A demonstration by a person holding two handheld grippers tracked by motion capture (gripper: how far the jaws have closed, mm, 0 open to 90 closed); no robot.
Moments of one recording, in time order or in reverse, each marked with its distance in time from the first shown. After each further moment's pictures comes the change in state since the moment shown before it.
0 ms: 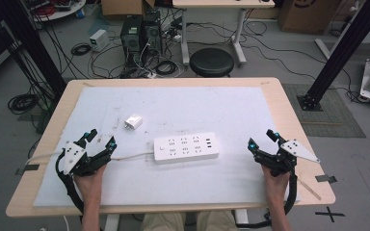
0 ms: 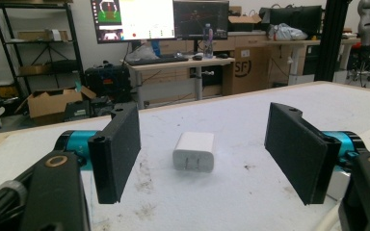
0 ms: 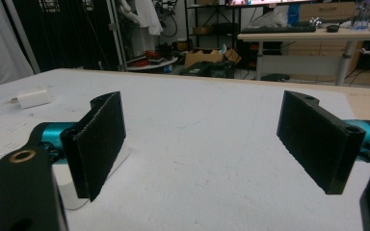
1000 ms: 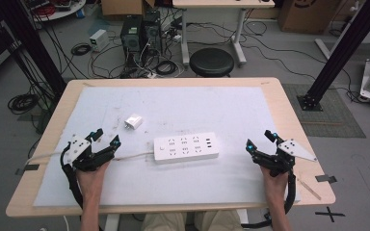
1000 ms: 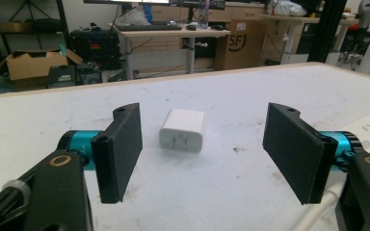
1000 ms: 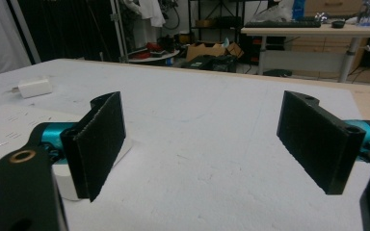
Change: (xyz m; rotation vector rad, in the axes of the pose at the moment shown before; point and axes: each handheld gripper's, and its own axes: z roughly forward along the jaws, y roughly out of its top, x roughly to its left) left arm 0.000 0.008 0.016 0.145 -0.027 -0.076; right arm 0.003 0.000 0.002 0.028 0.007 -0.027
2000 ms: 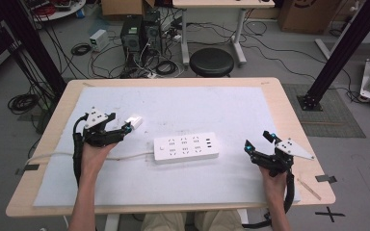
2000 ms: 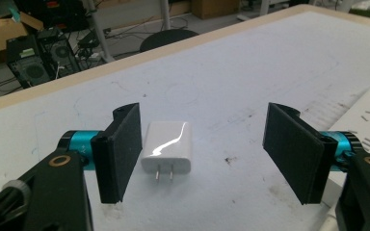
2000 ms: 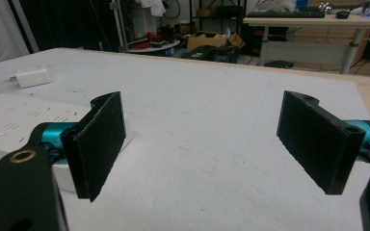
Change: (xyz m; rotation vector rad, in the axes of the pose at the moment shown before) left arm -0.005 0.056 0.060 0.261 -0.124 0.138; right arm 0.002 0.000 0.003 0.037 0.003 -0.011
